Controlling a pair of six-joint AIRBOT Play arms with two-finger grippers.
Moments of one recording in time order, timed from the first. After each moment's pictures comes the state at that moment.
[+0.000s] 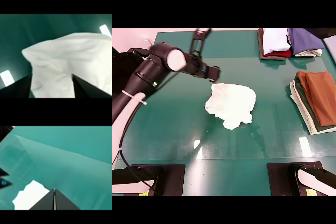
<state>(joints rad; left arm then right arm) -0.50 -1.43 1.59 1.45 -1.03 -1.71 -0.06 -1.13 1.76 -0.94 1.26 1.28</state>
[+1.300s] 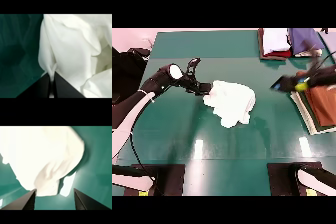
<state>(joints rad) -0.34 -1.55 1.37 1.12 -0.94 -1.56 -0.04 -1.14 1.07 -0.89 1.25 1.27</state>
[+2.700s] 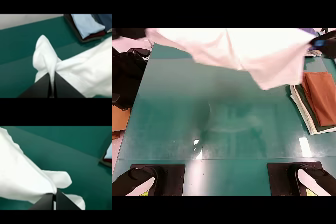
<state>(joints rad) -0.34 -0.92 1.69 1.46 -1.01 -1.56 -0.13 -0.90 1.57 -0.98 1.26 1.15</state>
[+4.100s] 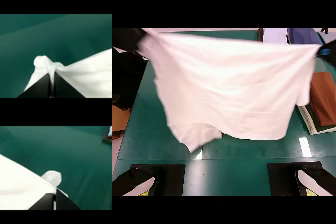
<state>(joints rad) -0.34 -1.04 1.69 1.55 -1.22 -1.54 -0.01 -1.00 1.61 -1.15 1.41 1.37</state>
